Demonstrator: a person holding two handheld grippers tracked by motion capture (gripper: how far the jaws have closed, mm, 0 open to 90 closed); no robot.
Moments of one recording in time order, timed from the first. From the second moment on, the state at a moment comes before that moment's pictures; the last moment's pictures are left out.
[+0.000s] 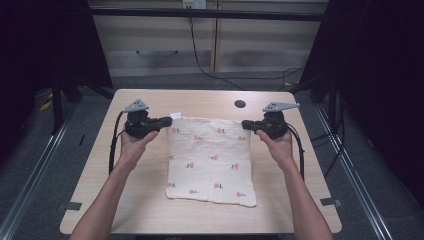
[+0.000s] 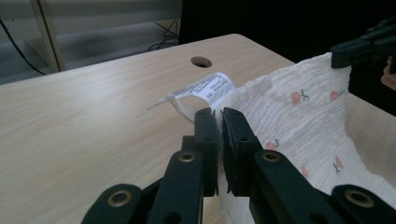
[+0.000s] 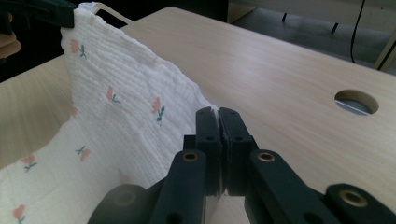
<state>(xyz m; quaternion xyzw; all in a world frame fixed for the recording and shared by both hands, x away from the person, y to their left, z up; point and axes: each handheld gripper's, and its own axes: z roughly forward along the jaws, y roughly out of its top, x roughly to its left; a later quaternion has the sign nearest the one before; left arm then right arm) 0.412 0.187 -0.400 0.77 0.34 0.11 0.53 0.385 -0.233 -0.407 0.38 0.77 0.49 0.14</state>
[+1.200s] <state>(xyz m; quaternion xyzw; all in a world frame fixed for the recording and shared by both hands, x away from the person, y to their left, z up) 0.340 0.196 -0.438 0.80 0.29 0.09 0.51 0.305 -0.240 -0.434 0.33 0.81 0.47 0.13</state>
